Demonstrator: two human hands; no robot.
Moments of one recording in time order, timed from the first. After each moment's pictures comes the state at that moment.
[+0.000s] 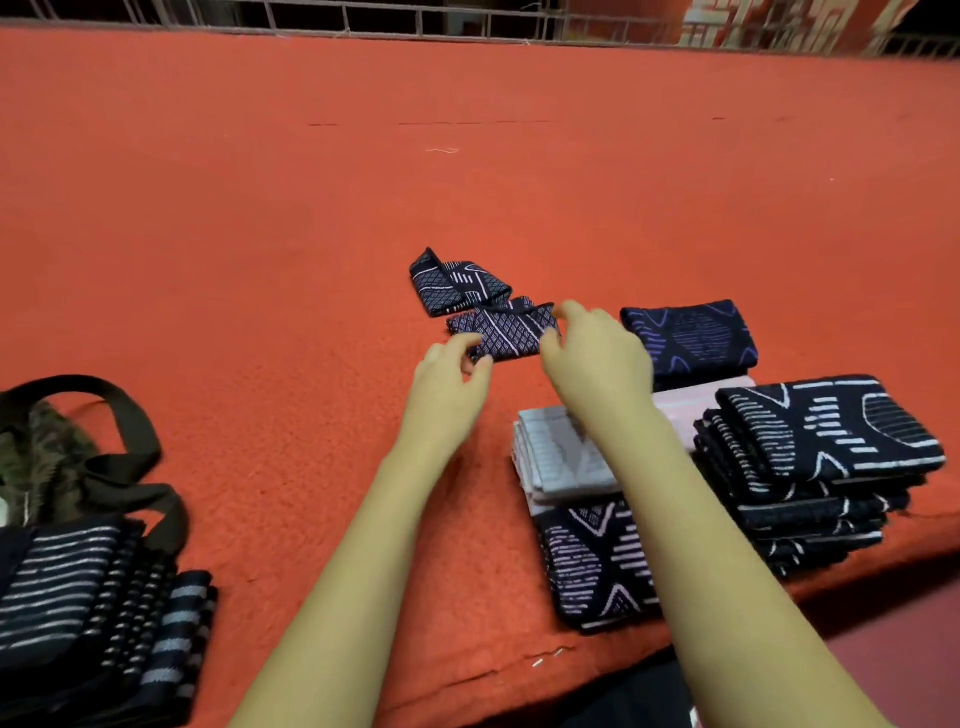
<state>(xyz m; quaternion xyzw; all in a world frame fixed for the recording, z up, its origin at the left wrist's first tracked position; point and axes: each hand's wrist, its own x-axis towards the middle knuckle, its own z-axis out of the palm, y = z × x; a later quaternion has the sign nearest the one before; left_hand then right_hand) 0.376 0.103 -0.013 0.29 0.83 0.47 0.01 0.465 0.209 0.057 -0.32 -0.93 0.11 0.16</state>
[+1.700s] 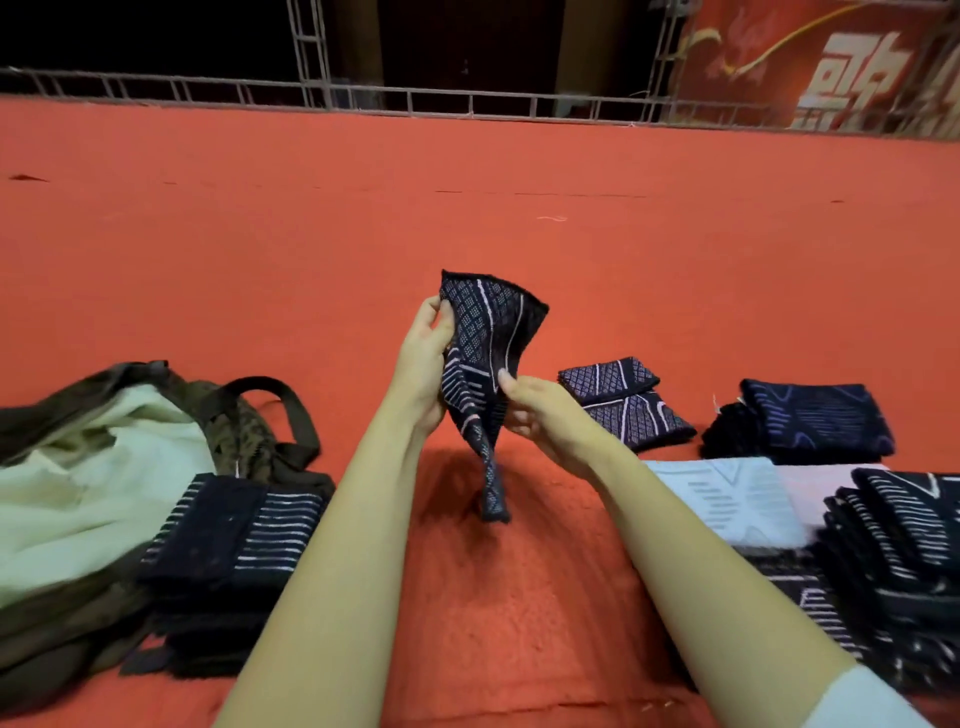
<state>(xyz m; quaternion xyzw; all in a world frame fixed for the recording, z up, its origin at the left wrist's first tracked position) 0.320 0.000 0.053 0.16 0.50 0.84 0.09 0.391 0.117 0.031 -0.08 -0.70 0.71 0.00</state>
